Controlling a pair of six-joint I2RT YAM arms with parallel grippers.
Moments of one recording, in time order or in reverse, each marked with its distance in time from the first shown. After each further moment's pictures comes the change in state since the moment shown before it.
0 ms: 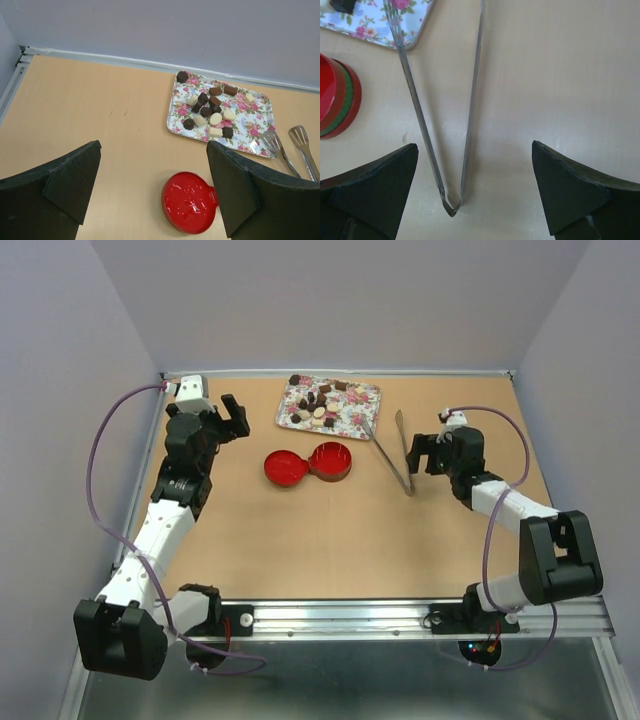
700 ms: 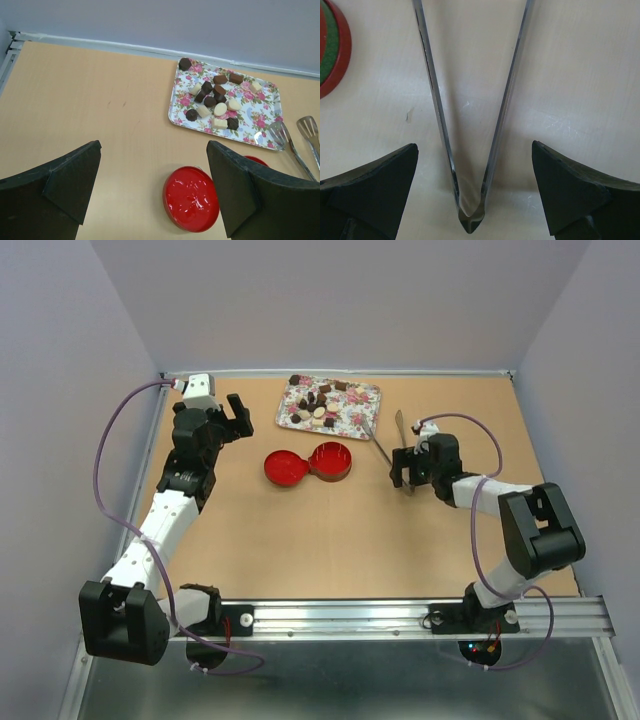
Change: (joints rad) left arm 0.000 0.083 0.013 0.001 0.014 0.001; right arm 0.097 0.182 0.013 0.022 -0.005 -0.053
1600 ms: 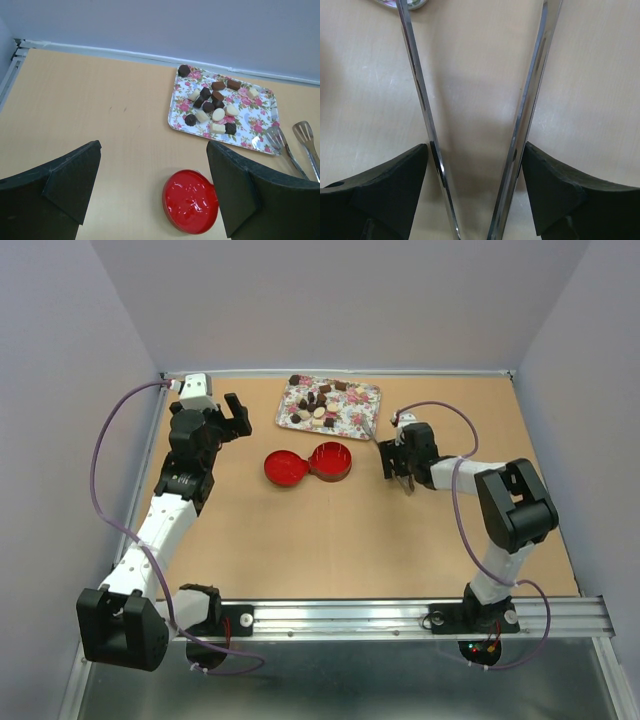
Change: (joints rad) left arm 0.000 -0.029 0.000 0.000 -0.007 0.000; right arm 0.090 0.207 0.210 -0.096 0.216 -0.058
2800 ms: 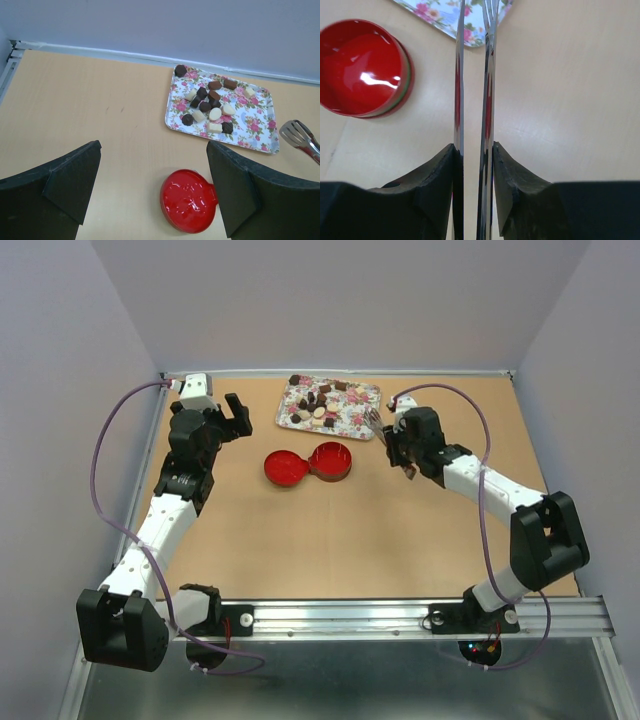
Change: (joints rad) left arm 0.000 -0.004 0.000 0.001 0.016 -0.001; right arm 0.072 -0.263 0.095 -0.294 0.006 -0.008
